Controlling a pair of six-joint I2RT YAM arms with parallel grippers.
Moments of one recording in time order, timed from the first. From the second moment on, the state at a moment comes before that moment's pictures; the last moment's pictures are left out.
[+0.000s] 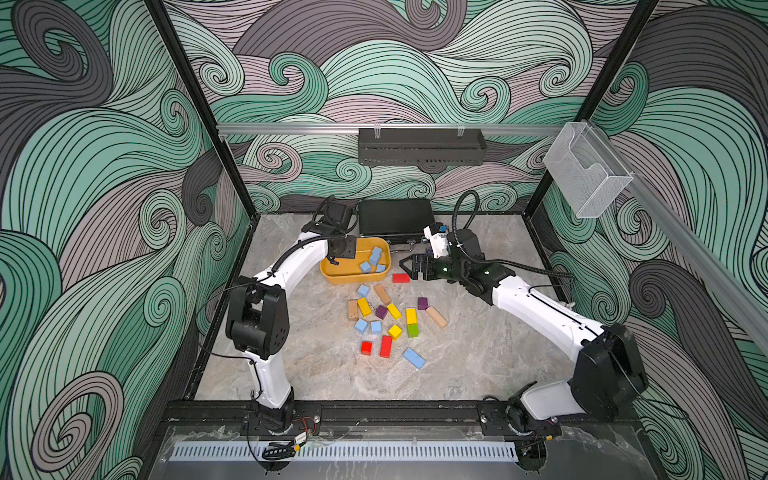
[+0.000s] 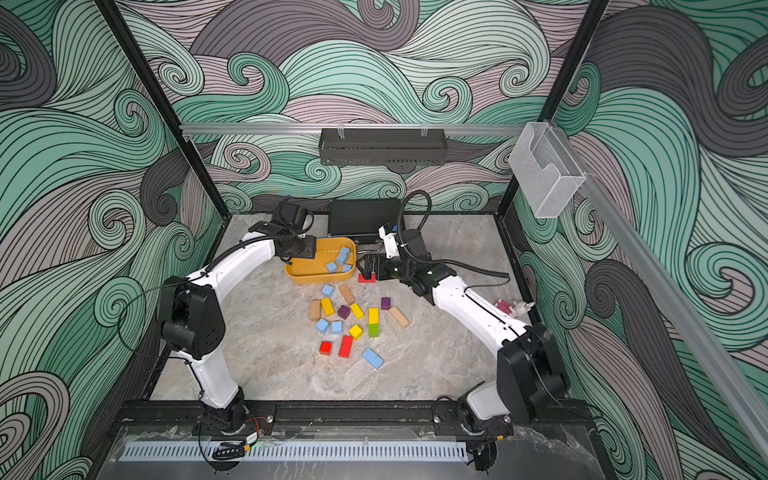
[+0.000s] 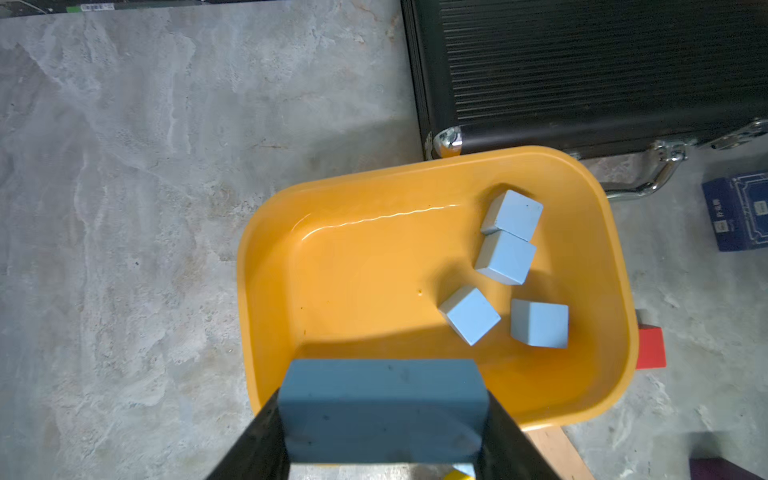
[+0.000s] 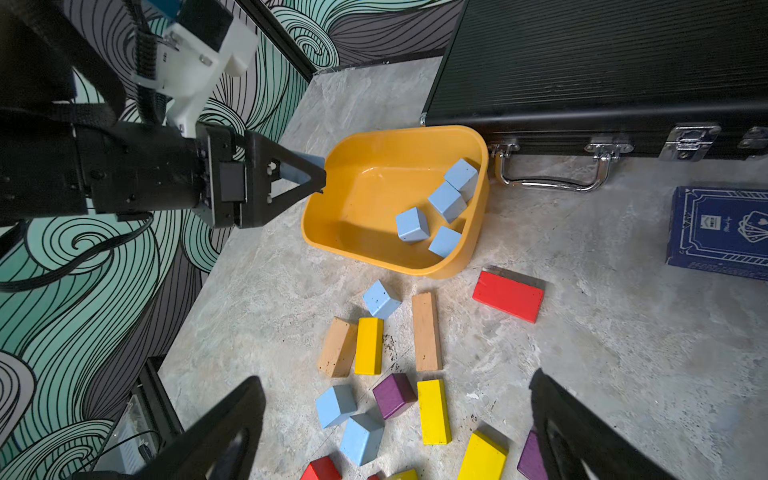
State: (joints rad) left arm -0.32 1.87 1.59 -0.75 -0.15 -0.24; right arm 0.53 1.47 1.09 -0.22 -0.29 0.40
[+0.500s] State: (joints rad) left arm -0.29 2.13 1.77 -0.80 -0.10 -0.25; right arm 0.53 1.55 1.15 -0.22 -0.31 0.40
